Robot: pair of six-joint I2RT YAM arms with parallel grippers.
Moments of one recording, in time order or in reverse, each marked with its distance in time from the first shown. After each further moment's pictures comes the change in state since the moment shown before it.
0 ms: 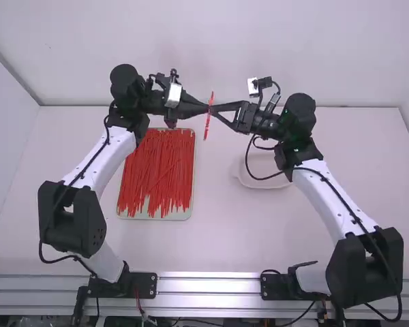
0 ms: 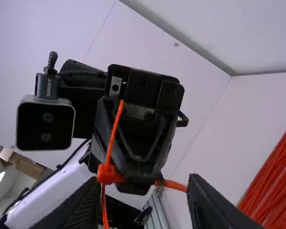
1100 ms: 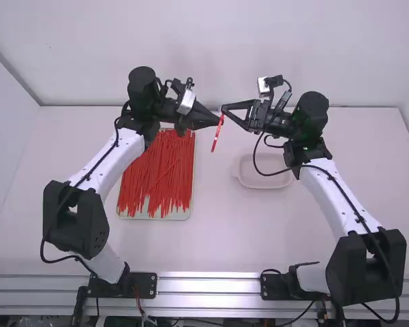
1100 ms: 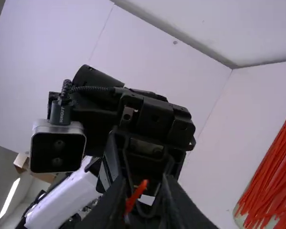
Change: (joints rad) left arm -0.076 0.000 0.000 -0.181 0.025 0.060; right arm -0.076 0.000 0.000 0.015 -0.086 0.098
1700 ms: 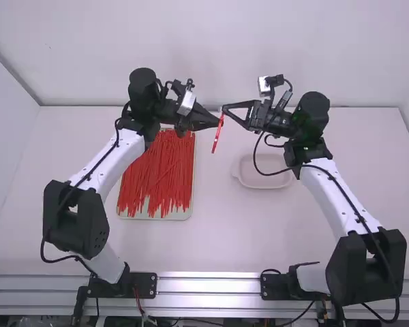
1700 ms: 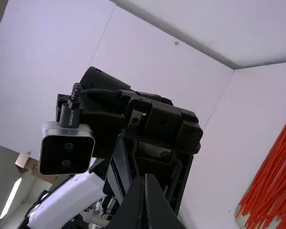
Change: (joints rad) left arm -0.004 0.000 -0.013 -0.004 0.000 0.001; right arm 0.000 0.000 0.000 0.026 -0.006 0.009
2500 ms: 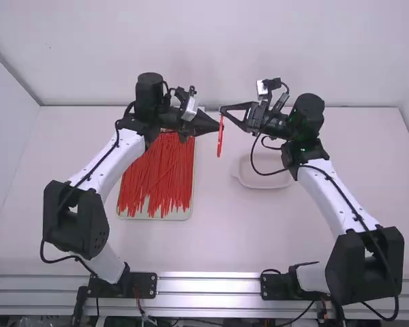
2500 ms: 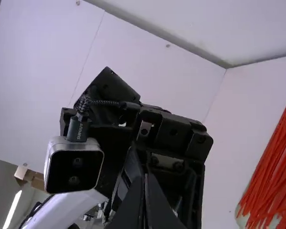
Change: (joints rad) left arm -0.006 0.000 0.003 -0.330 -0.077 0.282; right arm 0.009 0.006 -0.018 -0.026 0.059 0.020
